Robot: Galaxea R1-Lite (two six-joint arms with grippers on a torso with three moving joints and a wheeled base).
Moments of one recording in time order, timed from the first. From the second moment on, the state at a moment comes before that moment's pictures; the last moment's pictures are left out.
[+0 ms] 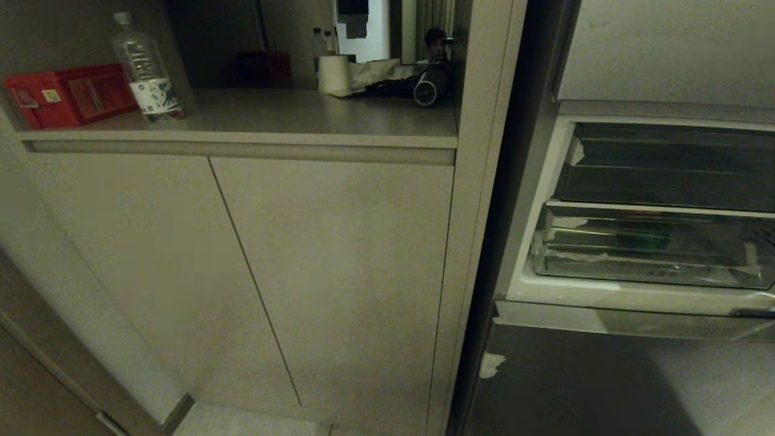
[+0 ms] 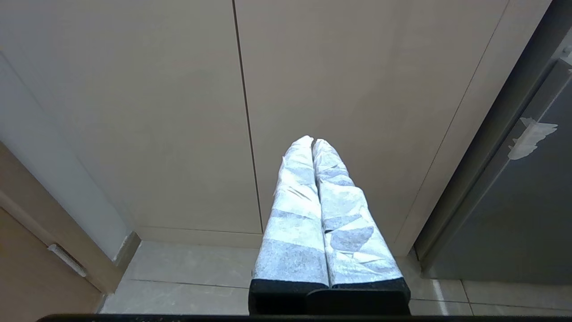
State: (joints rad) left arm -0.01 0.00 -0.01 0.03 0.00 0.01; right arm 0.00 0.00 0.00 -0.08 -0.01 0.01
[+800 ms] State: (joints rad) left arm -0.01 0.00 -0.01 0.03 0.00 0.01; right arm 0.01 0.67 -0.31 -0.20 0.18 0.16
